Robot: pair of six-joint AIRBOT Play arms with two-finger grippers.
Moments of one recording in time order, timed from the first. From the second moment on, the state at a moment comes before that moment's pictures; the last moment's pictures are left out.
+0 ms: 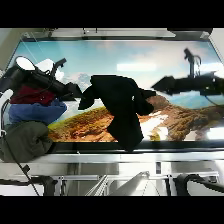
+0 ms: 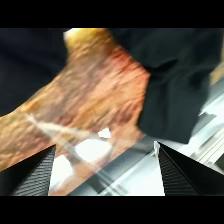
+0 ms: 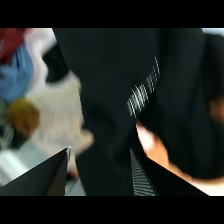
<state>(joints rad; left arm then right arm) -0.02 -1.63 1.38 0.89 -1.42 -1.20 -0.15 -1.35 1.06 -0.57 1.24 1.03</state>
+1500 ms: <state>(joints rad) -0.03 -1.74 1.54 0.74 -1.36 -1.12 0.11 -1.20 0.78 -0.23 0.92 0.82</state>
